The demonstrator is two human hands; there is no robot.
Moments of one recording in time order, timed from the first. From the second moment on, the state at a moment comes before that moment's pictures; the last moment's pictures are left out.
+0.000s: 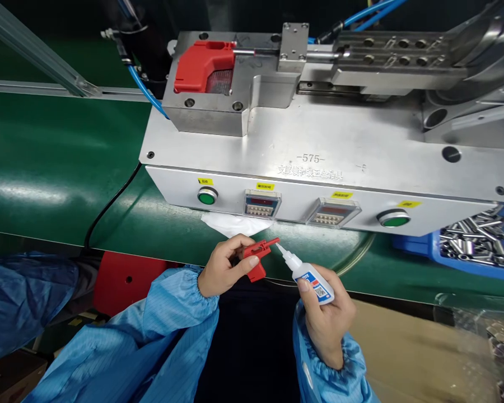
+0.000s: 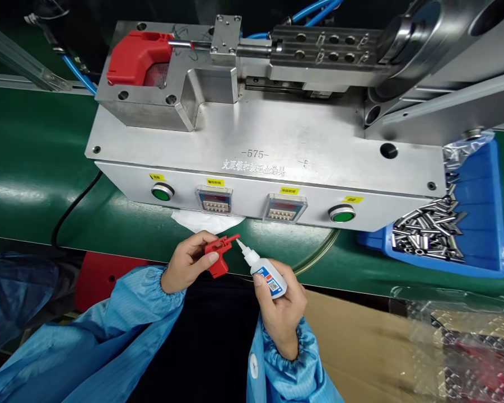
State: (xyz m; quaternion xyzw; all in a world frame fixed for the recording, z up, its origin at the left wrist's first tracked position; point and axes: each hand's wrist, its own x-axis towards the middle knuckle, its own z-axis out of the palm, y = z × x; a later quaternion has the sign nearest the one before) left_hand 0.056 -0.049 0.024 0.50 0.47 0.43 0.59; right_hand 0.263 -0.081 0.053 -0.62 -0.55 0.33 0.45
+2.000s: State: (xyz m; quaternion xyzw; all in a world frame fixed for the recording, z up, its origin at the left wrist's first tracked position) left_hand 0.047 -0.058 0.026 0.47 0.52 0.36 0.62; right_hand 0.277 -0.065 0.054 -0.57 -0.51 0.42 0.49
